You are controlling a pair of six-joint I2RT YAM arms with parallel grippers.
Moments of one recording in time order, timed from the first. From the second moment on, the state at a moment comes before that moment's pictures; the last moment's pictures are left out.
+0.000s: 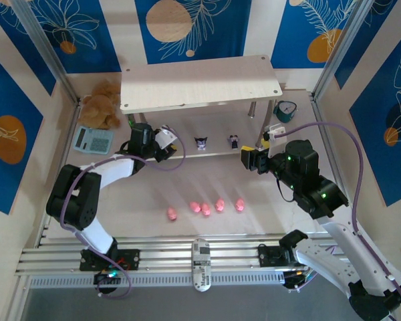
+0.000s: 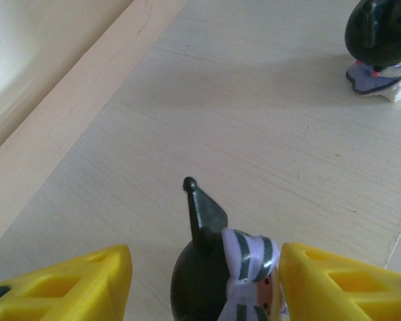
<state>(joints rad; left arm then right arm) -0.35 1.65 0.89 0.19 0.21 0.57 0.51 0.76 0.95 -0.55 0.02 0.14</state>
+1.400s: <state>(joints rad) -0.35 1.66 1.00 0.08 0.21 0.43 0.50 0.76 0.95 -0.54 0.01 0.14</state>
